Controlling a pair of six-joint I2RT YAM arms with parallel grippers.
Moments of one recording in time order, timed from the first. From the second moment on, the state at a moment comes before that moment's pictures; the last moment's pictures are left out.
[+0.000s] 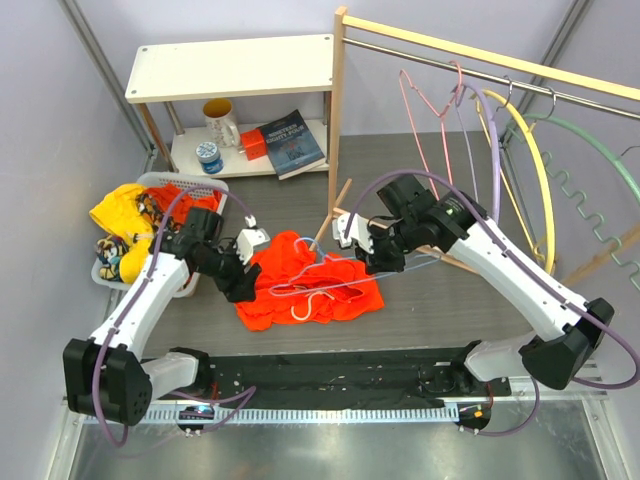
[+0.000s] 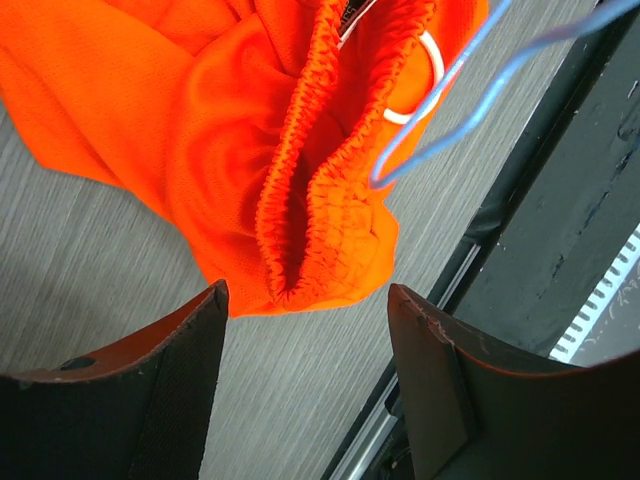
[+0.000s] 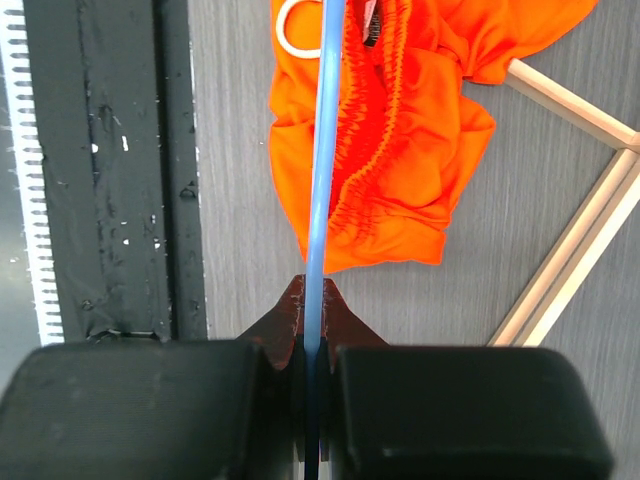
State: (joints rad) left arm -0.21 1.16 0.91 -0.97 0.58 0.66; right arm 0.70 1.33 1.45 -1.18 -0.48 -0.79
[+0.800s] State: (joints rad) left arm -0.21 1.20 0.86 -0.97 0.60 0.79; right arm 0.68 1.45 1.54 -1.21 -0.47 -0.94
